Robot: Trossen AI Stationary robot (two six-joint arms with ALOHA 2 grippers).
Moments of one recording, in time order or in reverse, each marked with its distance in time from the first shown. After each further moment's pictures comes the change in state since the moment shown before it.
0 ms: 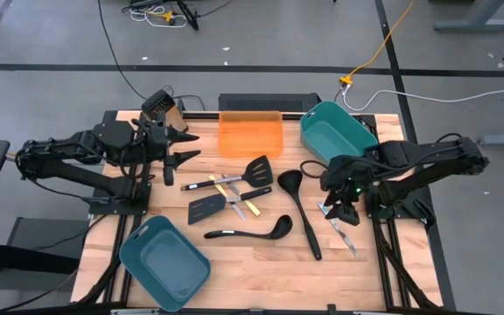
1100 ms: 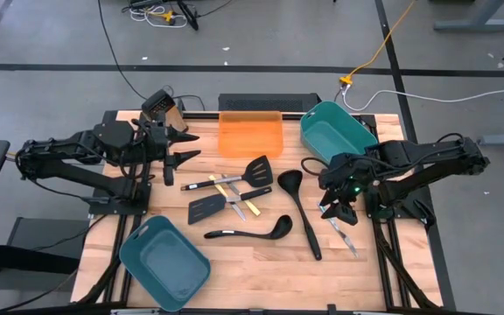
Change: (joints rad) left arm 0.000 0.000 0.000 0.000 0.000 0.000; right arm 0.000 -0.003 0.000 0.074 0.003 0.019
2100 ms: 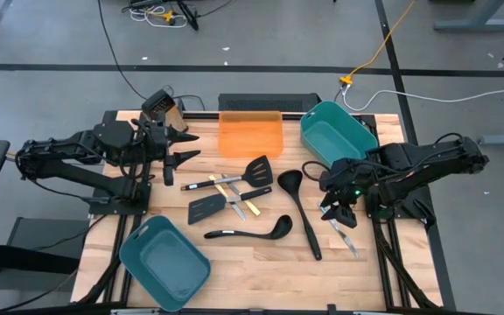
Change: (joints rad) left arm 0.000 -0.001 0.000 0.000 0.000 0.000; right arm 0.044 0.001 0.000 -0.006 0.070 0.054
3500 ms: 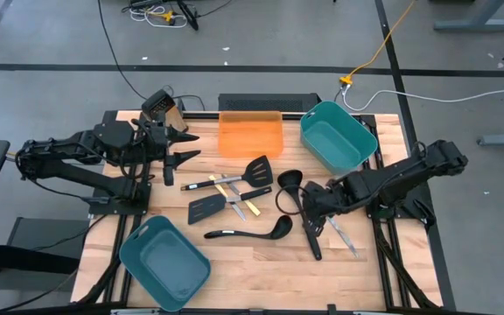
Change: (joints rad) left arm 0.000 0.001 0.000 0.000 0.000 0.000; right arm 0.136 0.266 -0.060 -0.035 0.359 0.438
